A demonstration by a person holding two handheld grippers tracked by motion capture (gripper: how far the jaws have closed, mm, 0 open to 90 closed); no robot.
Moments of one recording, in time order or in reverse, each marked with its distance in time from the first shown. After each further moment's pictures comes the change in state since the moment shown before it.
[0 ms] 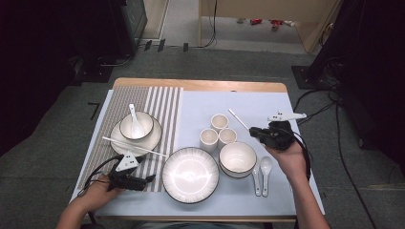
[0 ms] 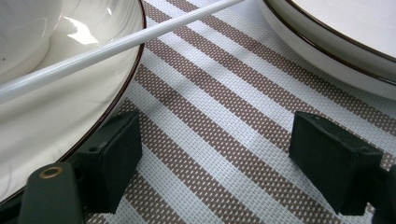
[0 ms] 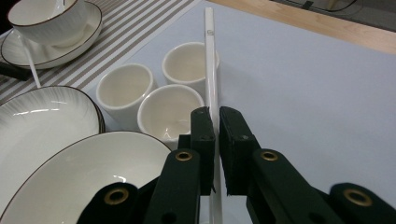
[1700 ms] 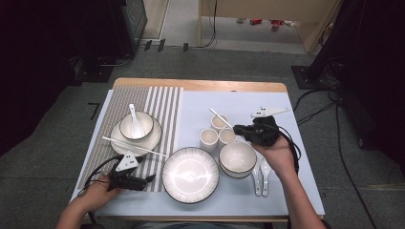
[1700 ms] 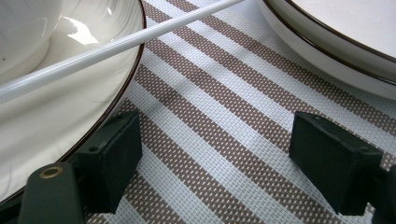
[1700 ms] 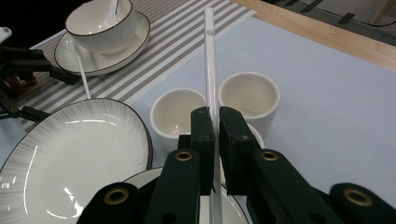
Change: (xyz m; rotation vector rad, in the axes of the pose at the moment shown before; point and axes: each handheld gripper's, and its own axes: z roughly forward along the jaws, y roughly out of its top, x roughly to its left) left arm 0.000 0.000 0.000 -0.001 0.000 0.000; right arm 0.035 0.028 0.015 0.007 0.107 -0.078
